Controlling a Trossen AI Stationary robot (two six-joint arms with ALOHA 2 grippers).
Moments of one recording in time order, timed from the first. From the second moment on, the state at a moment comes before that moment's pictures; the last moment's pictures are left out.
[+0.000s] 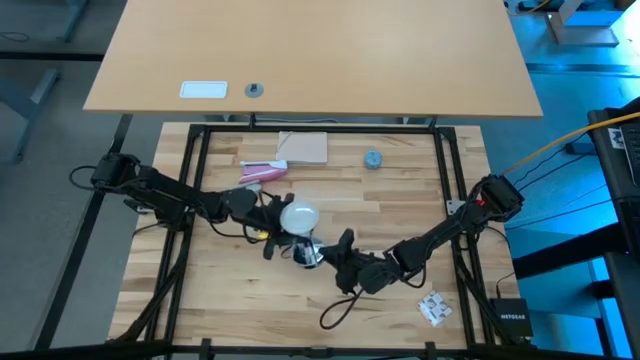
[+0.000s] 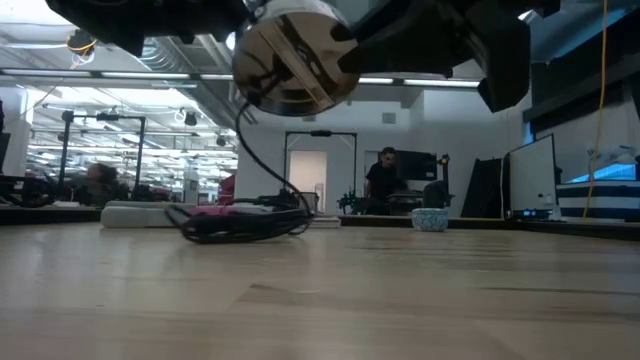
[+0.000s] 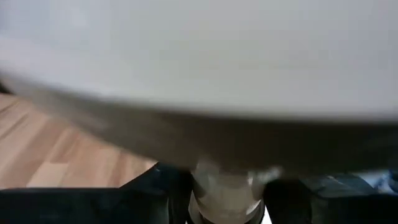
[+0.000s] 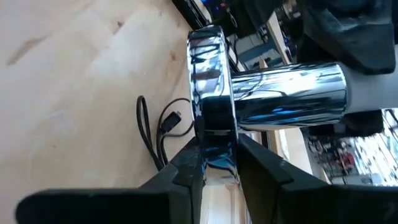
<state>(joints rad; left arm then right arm) -0.17 1.41 0.61 0.75 0.13 -0.25 0.51 1.77 0.99 0.29 0.79 -0.65</state>
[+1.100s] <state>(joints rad) -0.18 1.41 0.61 0.91 0.60 0.08 0.51 1.77 0.99 0.52 0.64 -0.92</state>
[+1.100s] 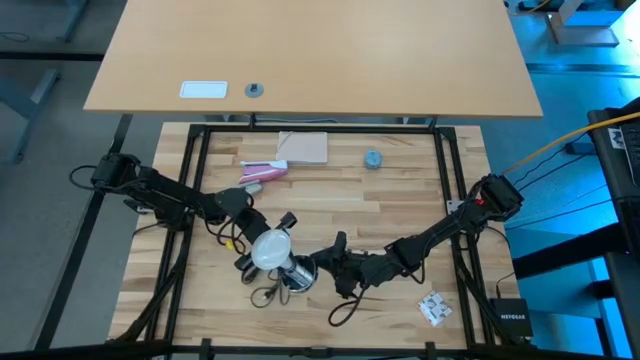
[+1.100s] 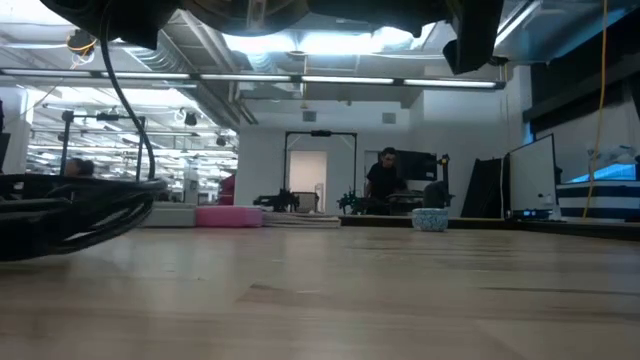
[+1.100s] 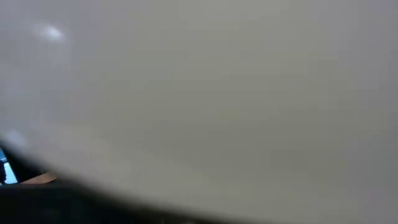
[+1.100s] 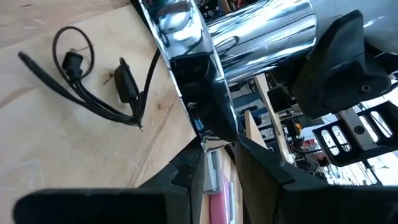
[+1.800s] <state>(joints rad) -0.18 1.41 0.61 0.90 0.55 0.06 0.51 1.77 0.99 0.52 0.65 -0.90</state>
